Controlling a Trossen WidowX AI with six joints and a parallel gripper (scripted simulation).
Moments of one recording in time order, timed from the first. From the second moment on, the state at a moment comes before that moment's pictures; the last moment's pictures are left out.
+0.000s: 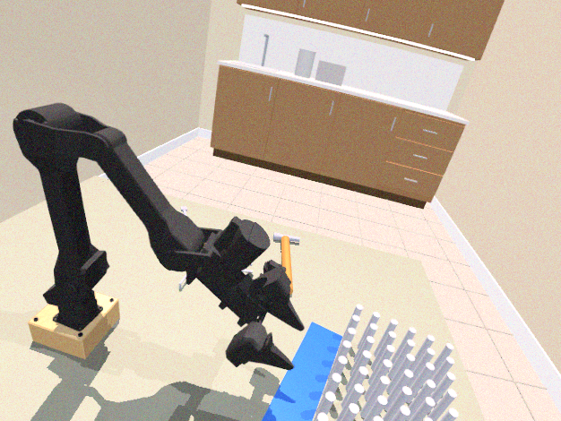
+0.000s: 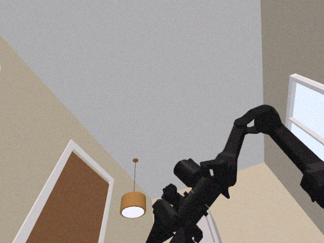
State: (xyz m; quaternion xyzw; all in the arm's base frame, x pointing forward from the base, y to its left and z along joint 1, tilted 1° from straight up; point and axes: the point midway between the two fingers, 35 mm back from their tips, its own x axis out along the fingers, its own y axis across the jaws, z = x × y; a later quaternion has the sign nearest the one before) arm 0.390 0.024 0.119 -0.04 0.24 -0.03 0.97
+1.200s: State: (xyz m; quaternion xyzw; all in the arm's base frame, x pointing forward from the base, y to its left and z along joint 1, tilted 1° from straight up) arm 0.295 0.328 0.069 0.43 0.56 -0.16 0.69
